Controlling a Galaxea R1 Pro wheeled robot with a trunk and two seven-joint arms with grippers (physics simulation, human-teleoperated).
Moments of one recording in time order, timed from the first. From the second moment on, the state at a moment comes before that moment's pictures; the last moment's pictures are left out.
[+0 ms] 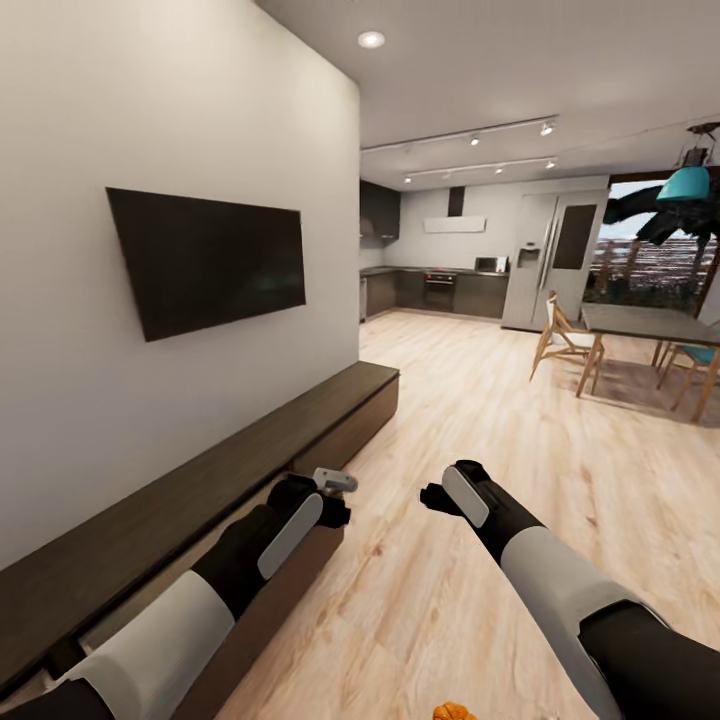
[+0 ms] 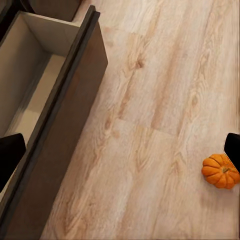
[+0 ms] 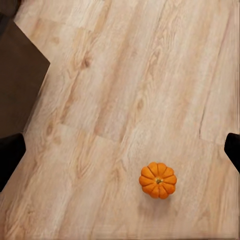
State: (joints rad) left arm -0.77 -0.07 -0.60 -0.98 0.66 0.91 0.51; right arm -0.93 0.04 0.35 -0.53 -0.77 0.68 -0.55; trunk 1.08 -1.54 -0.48
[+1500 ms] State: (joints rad) left arm -0.77 -0.07 -0.60 -1.00 0.66 0.91 0.51; right arm -0.93 0.04 0.33 -0.53 -0.77 0.68 -0.55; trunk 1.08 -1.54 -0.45
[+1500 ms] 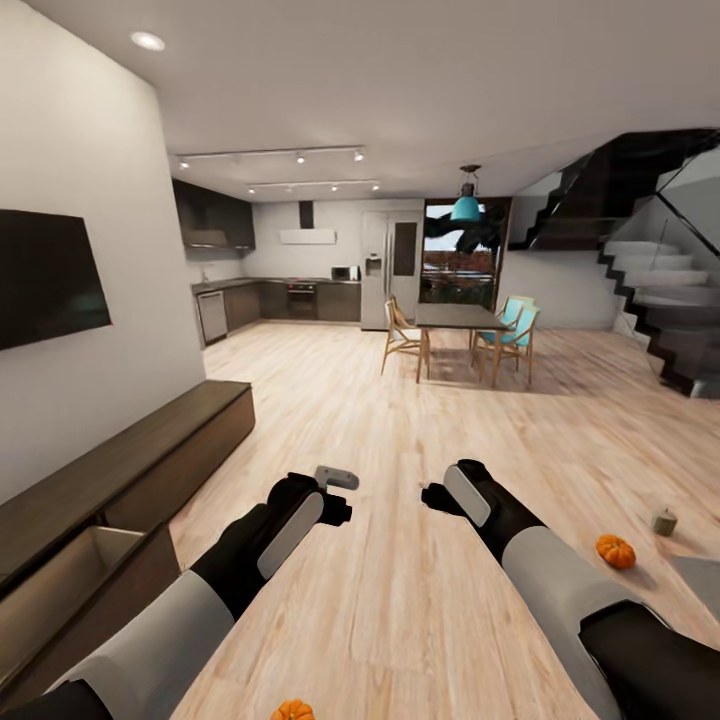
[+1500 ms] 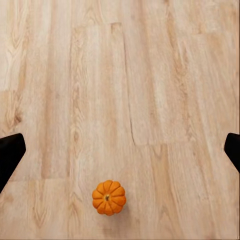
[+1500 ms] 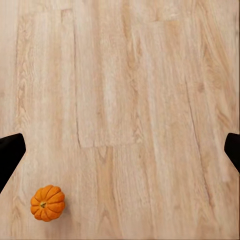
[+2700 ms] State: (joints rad) left arm -0.77 -0.07 -0.59 -0.99 0.66 0.90 0.52; right arm -0.93 0.02 0.33 -0.53 -0.77 0.68 -0.55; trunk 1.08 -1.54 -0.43
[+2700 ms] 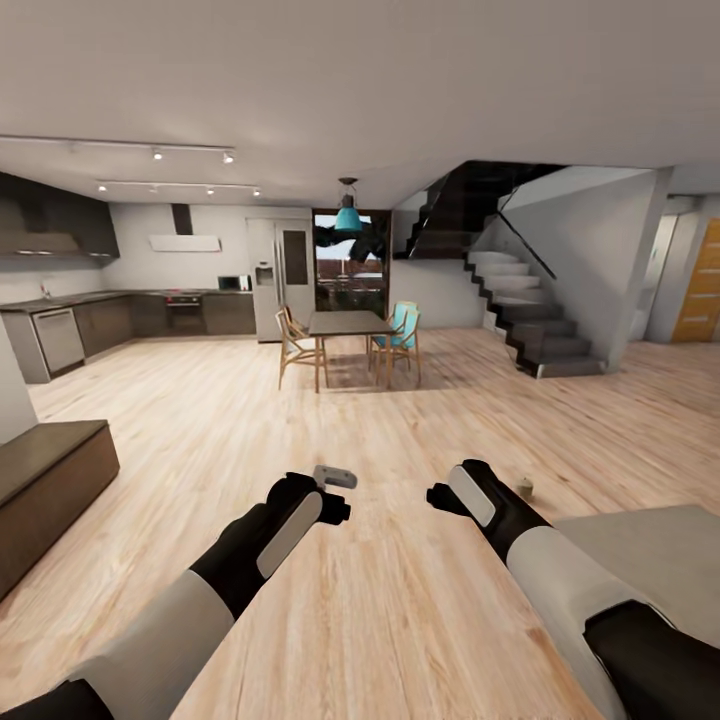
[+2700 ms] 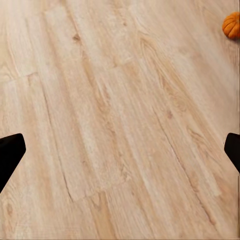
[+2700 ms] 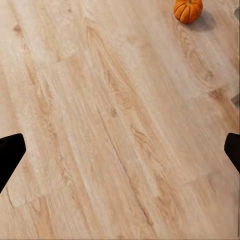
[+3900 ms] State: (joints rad) left arm -0.78 -0.06 -0.43 -0.81 0.67 0.86 0.40; right arm -0.93 0.02 0.33 -0.53 -0.77 0.68 -0.55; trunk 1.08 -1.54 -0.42
